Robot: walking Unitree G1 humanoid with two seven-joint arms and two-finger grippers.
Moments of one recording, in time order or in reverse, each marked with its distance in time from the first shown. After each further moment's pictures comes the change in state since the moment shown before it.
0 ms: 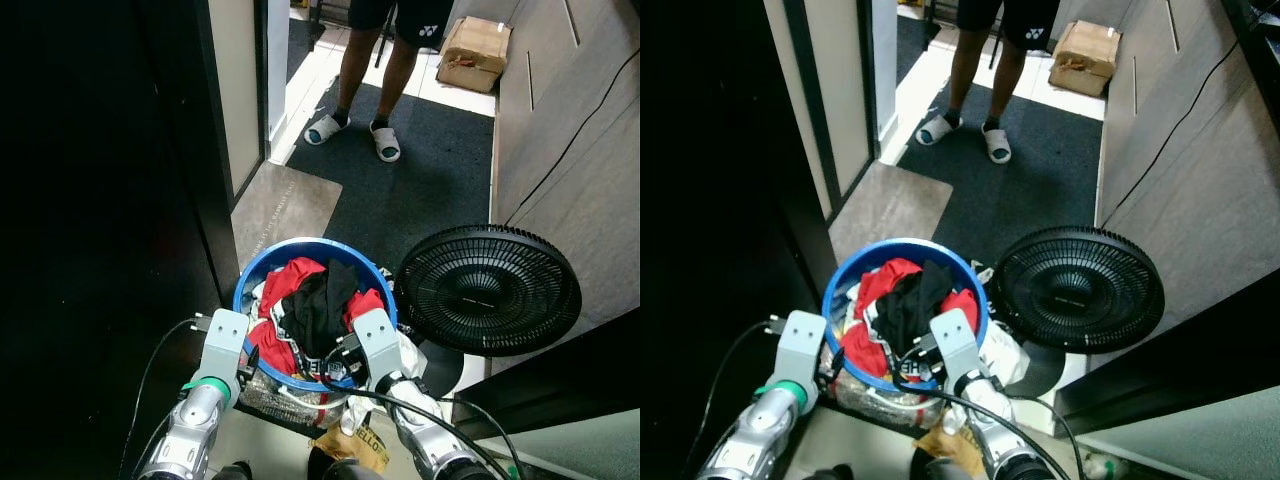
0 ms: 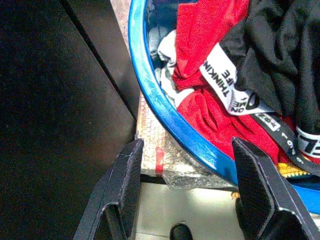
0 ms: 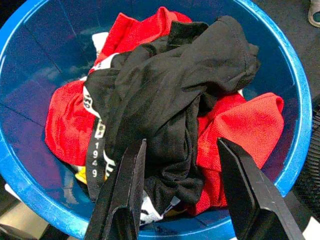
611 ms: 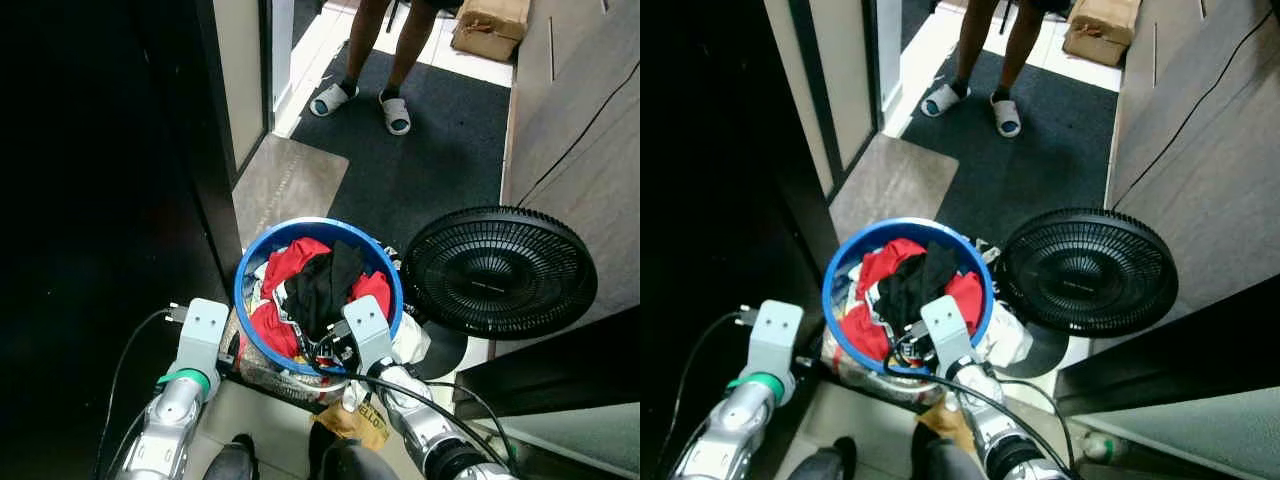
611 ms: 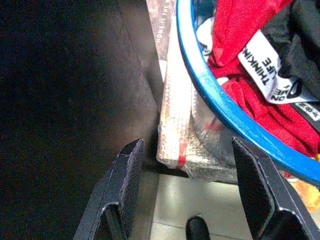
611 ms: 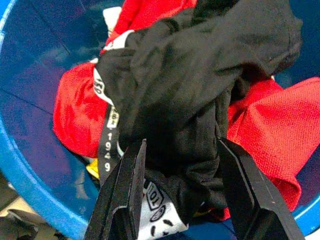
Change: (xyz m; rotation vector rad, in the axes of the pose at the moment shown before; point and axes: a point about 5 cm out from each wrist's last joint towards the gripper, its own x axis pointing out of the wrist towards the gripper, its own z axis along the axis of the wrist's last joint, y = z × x) left arm -0.017 0.028 0.020 0.015 -0.065 0.067; right arm 0.013 -0.001 0.013 -0.004 0.022 0.009
